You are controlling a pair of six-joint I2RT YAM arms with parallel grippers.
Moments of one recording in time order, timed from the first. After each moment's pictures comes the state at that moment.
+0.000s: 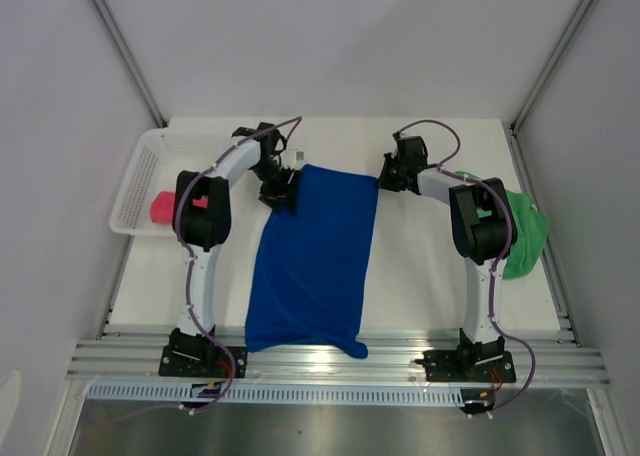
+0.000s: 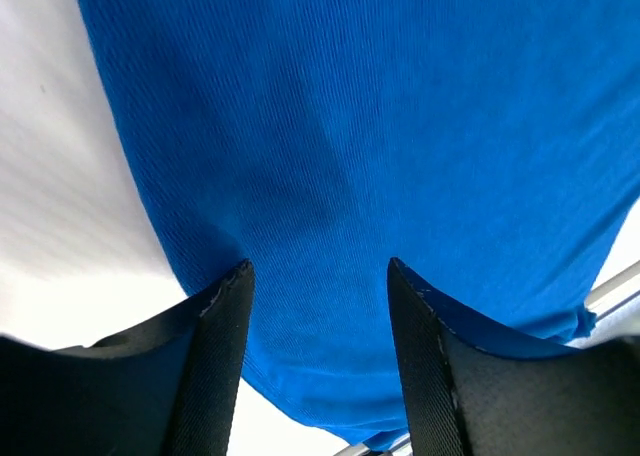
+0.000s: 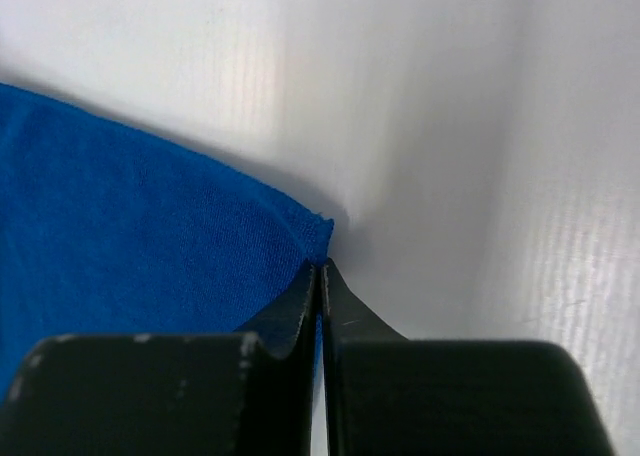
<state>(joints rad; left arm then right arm) -0.25 2.34 1.98 -1.12 0.41 0.10 0.27 2.17 1.46 -0.06 -0.17 0.41</state>
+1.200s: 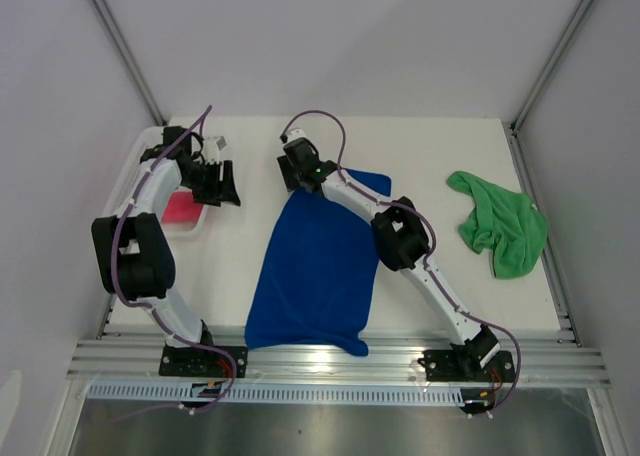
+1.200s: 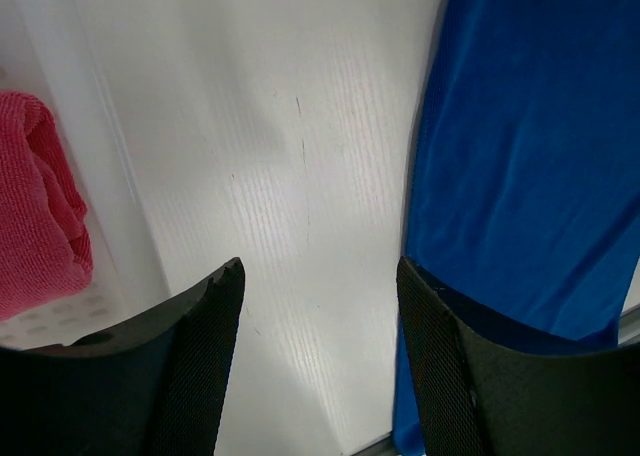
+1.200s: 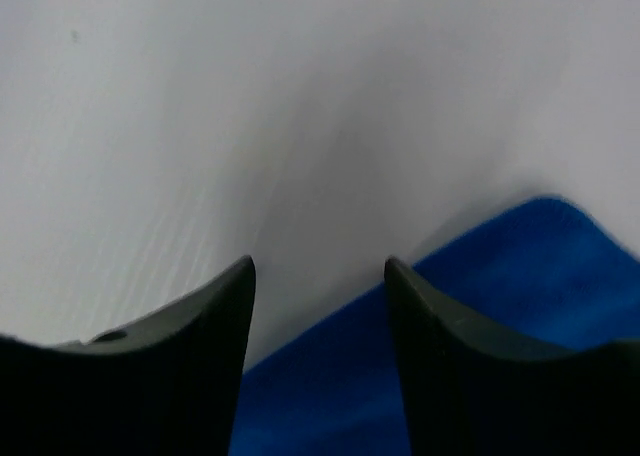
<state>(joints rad) 0.10 1.74 1.39 -0.84 0.43 0.13 0.72 2.69 2.40 -0.38 0.21 0.19</state>
